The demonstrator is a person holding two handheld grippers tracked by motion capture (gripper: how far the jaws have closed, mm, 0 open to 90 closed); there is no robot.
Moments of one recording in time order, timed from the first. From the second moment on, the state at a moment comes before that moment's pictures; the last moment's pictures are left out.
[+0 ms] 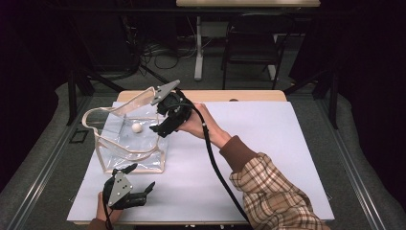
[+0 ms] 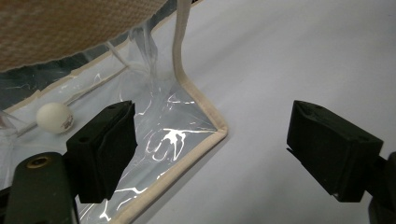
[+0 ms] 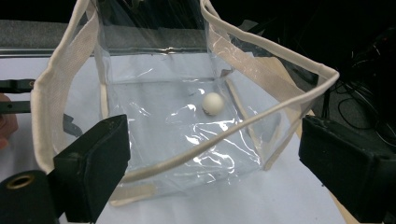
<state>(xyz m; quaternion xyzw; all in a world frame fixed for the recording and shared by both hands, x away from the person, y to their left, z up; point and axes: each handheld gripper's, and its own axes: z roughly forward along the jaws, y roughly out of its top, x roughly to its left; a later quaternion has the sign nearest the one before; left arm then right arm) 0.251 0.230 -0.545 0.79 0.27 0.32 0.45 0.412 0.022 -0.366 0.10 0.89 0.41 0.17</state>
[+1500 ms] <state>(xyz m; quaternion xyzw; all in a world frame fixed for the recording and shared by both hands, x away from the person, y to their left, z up) 0.252 0.229 -0.546 0.79 0.27 0.32 0.45 0.400 -0.072 -0.409 0.17 0.87 0.41 0.20</state>
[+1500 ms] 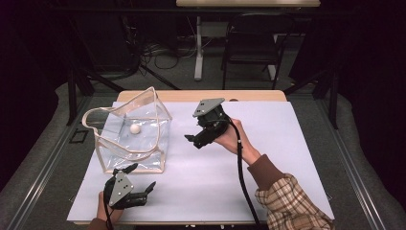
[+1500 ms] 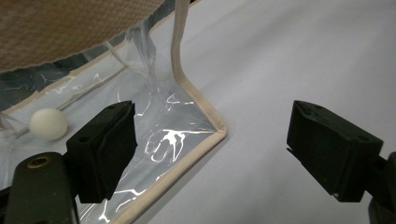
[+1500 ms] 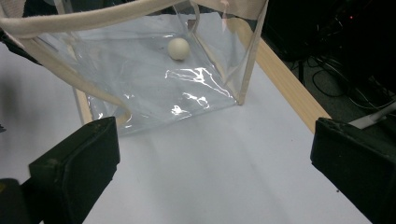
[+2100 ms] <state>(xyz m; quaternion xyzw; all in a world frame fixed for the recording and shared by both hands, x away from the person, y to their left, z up) 0.250 0.230 -0.546 0.79 0.27 0.32 0.44 0.389 -0.103 -0.434 0.19 0.87 0.42 0.20</state>
